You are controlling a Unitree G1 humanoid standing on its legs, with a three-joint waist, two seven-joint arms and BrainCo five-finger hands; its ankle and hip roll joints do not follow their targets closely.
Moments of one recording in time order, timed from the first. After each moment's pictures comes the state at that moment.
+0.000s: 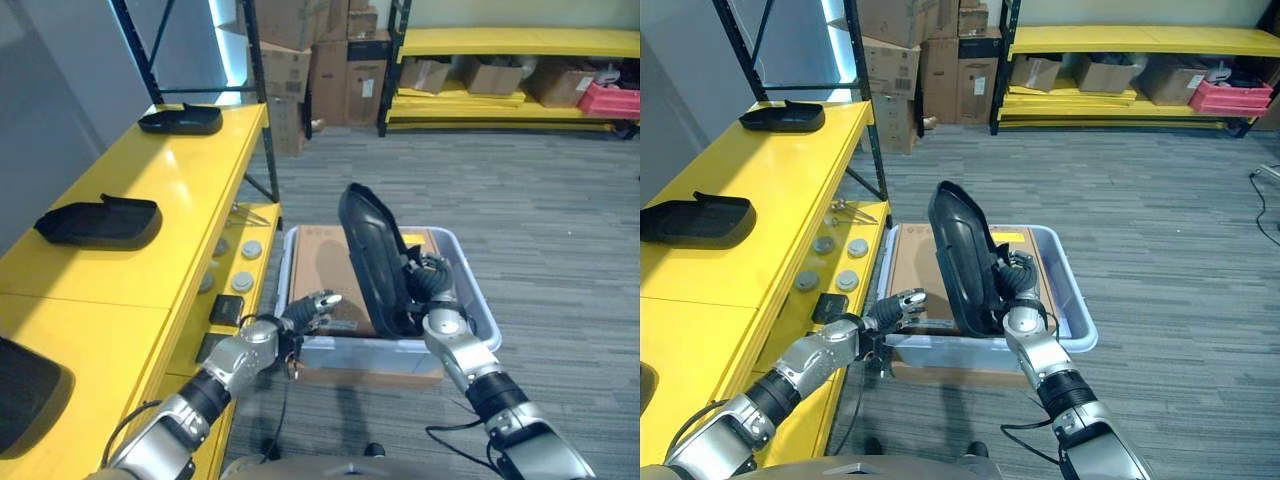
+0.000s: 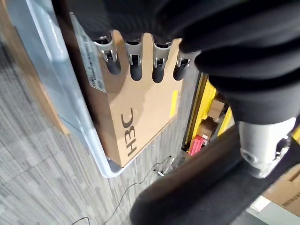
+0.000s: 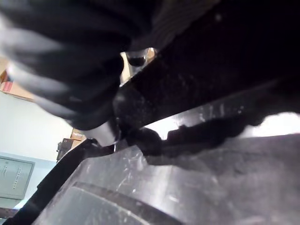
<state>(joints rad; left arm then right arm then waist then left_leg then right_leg) -0.34 0.22 -0.59 0.36 -0.70 0.30 -0.10 -0.28 -0.43 0.32 0.38 0.27 0.07 -0.54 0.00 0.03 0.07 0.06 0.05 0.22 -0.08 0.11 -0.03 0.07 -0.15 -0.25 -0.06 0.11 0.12</state>
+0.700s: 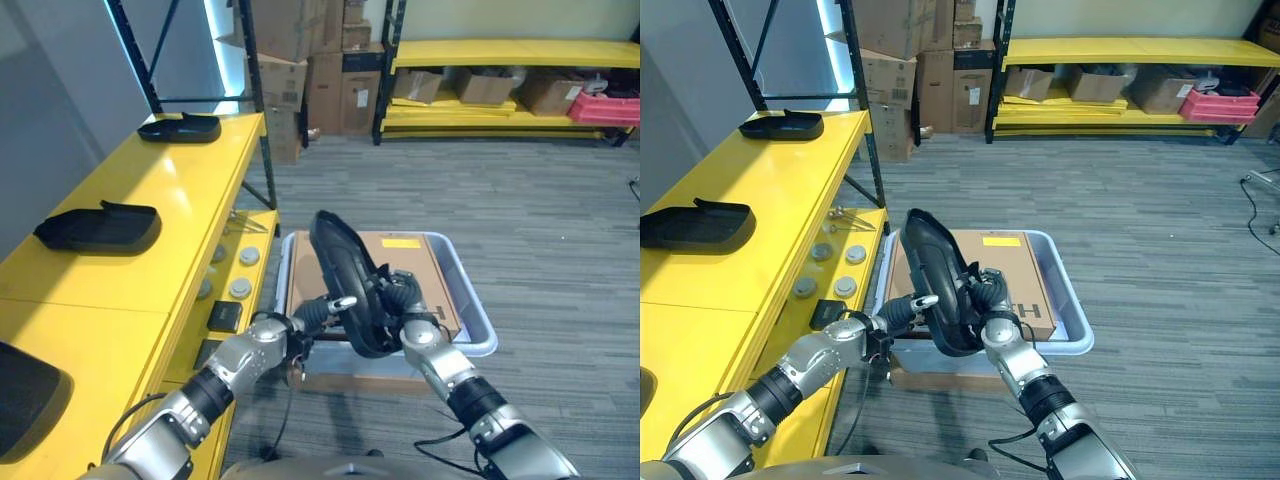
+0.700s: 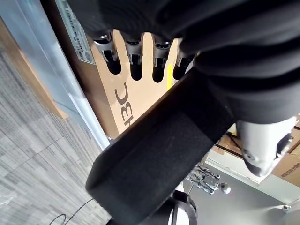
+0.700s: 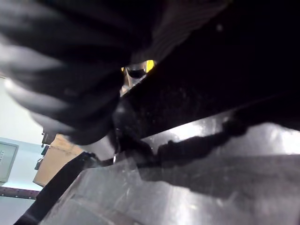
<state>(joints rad) -0.36 0.22 -0.67 0.32 -0.71 0.33 -0.12 -0.28 -0.37 0.44 0.41 0.27 0.14 -0.50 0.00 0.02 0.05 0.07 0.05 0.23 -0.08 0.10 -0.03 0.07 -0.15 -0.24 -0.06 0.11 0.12</state>
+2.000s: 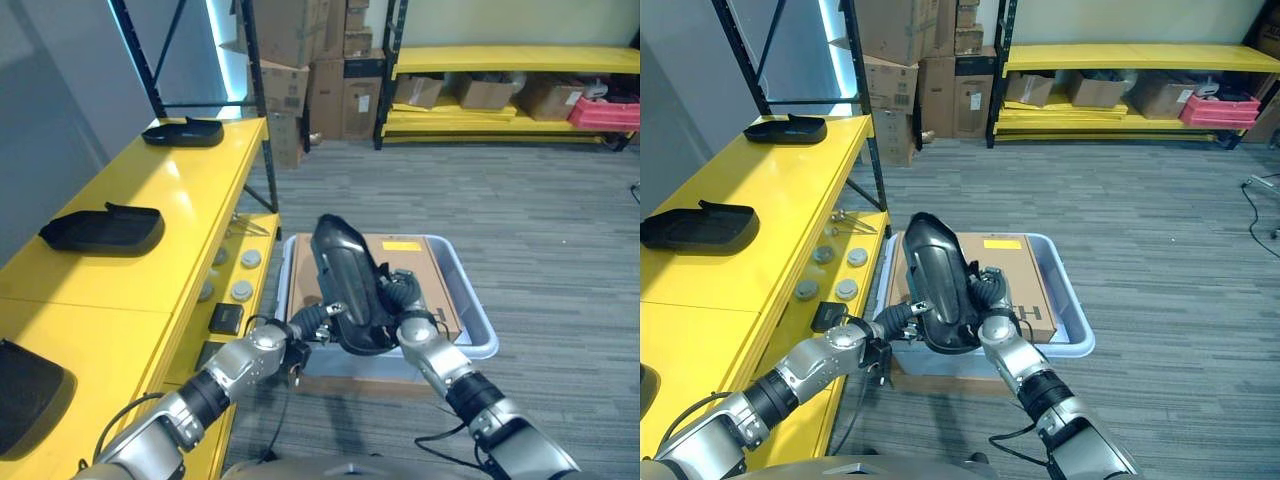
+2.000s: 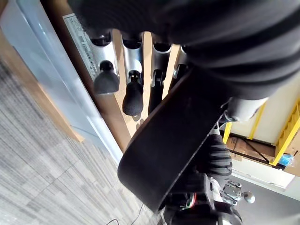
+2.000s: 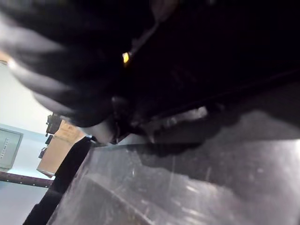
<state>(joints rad) -0.36 0.26 -0.75 0.30 -0.66 0.33 -0.03 -0.32 -0.37 0.49 0.42 0.28 0.17 -0.55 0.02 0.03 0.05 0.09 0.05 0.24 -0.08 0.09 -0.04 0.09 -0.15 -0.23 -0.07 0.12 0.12</state>
